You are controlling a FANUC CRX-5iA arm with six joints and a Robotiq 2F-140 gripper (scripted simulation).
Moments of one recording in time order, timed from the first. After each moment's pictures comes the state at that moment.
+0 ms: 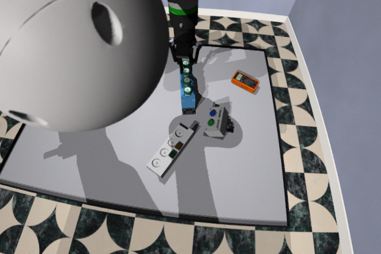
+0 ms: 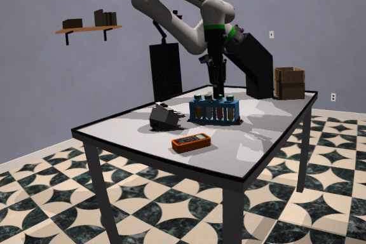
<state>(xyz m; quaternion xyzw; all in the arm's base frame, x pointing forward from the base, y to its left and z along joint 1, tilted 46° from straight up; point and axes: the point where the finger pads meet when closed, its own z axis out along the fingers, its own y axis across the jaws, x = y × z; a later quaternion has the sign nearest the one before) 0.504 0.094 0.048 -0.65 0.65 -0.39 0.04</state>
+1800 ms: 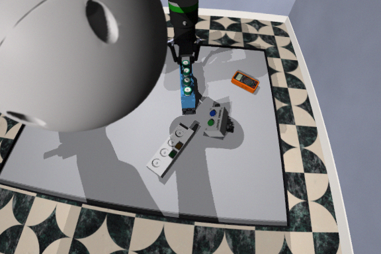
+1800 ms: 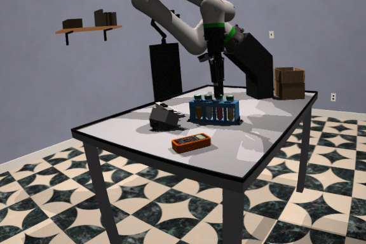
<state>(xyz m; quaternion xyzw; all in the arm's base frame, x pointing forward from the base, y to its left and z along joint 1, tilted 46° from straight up) 0.500 0.097 0.053 -0.71 0.59 -0.39 0.00</state>
